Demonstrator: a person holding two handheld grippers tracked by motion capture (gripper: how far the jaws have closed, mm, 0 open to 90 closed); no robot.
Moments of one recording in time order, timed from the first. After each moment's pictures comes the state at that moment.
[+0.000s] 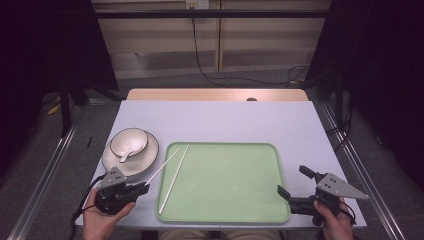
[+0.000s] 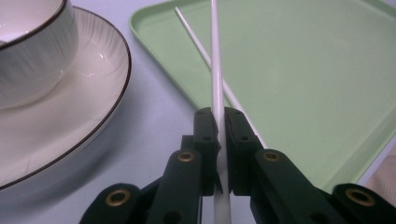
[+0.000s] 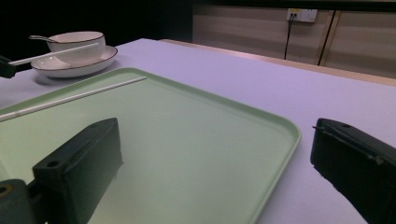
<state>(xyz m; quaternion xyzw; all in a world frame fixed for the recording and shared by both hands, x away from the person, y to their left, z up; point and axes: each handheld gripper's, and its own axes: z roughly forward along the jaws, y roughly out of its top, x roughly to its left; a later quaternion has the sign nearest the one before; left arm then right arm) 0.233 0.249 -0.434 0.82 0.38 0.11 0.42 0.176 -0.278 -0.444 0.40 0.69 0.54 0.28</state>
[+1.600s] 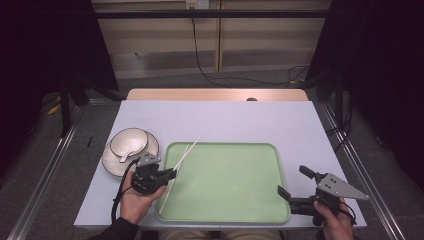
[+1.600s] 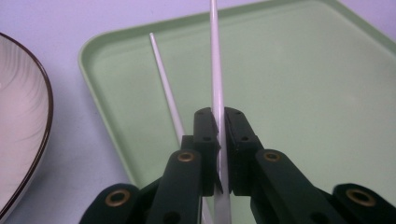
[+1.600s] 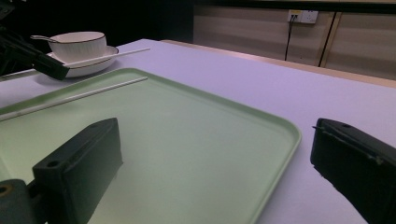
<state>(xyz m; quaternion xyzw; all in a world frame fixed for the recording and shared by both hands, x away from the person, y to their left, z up) 0.275 0.173 -0.439 0.80 0.43 0.09 0.41 0.175 -0.278 -0.444 0.40 0.69 0.54 0.28</state>
